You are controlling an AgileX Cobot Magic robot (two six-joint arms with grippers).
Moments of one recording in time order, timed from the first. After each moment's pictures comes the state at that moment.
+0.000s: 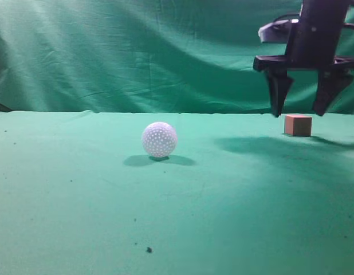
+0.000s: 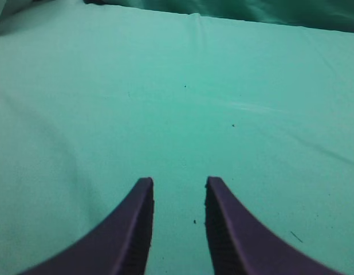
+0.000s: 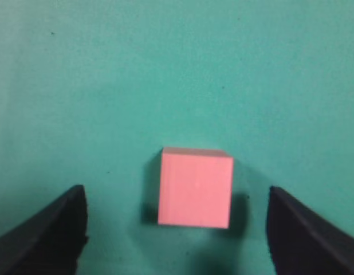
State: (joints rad) left arm -0.08 -0.02 0.03 0.15 0.36 -0.28; right arm 0.27 2.01 -1.53 -0.02 0.83 0.07
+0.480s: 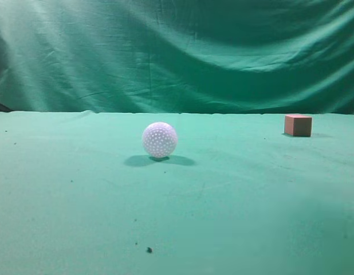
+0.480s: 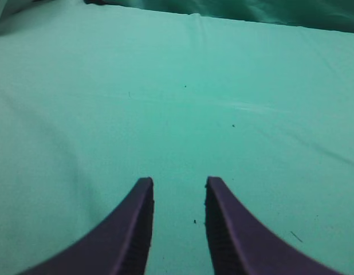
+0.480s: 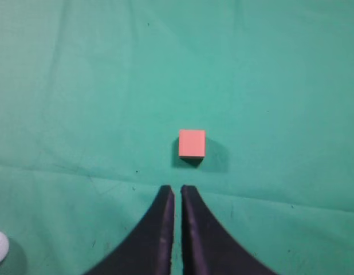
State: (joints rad) left arm -0.08 -0.02 0.03 0.15 0.36 -0.28; right arm 0.27 1.44 -1.44 0.00 1.03 0.12
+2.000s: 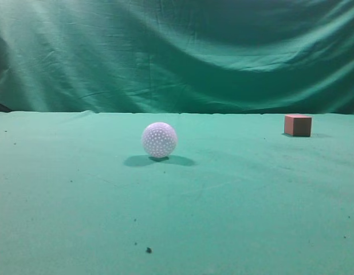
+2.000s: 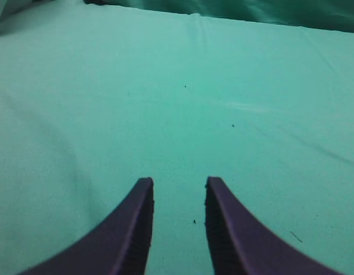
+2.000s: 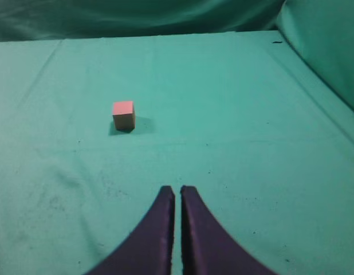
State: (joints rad) left arm -0.08 -0.02 0.03 0.15 0.36 -0.28; right arm 0.06 0.20 -0.18 -0.07 0.43 0.11
